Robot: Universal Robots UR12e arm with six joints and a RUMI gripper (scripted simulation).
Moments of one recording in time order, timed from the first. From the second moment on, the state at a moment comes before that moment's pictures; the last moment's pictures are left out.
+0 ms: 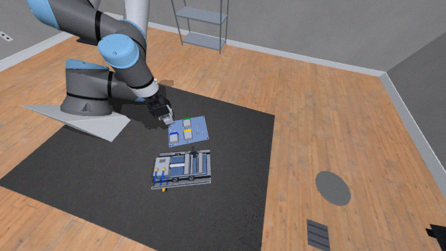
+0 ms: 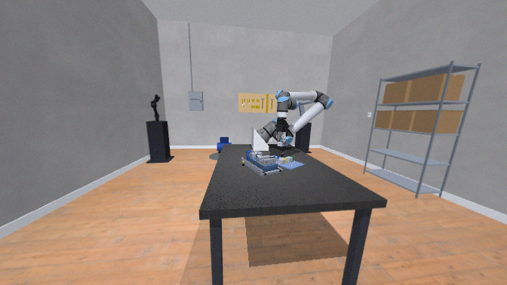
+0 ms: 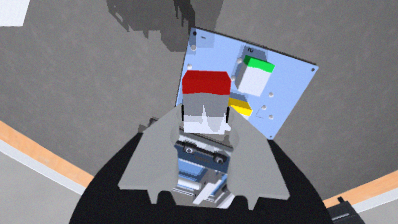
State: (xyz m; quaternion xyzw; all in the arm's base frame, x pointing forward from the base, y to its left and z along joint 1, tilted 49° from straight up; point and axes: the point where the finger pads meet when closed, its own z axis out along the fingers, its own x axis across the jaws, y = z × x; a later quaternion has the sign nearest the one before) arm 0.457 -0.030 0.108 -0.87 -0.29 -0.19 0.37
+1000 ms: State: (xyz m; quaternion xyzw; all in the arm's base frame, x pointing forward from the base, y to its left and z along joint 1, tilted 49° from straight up) arm 0.471 -0.046 0.102 -0.83 -0.39 -0.23 0.34
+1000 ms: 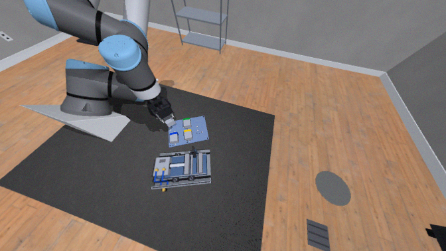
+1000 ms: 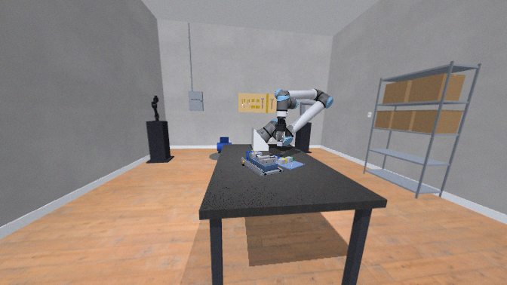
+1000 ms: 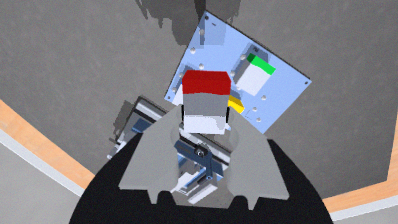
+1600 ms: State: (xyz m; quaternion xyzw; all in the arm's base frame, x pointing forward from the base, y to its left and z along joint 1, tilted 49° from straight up) arm 0.483 -0.058 0.096 -0.79 -0.46 -0.26 0.32
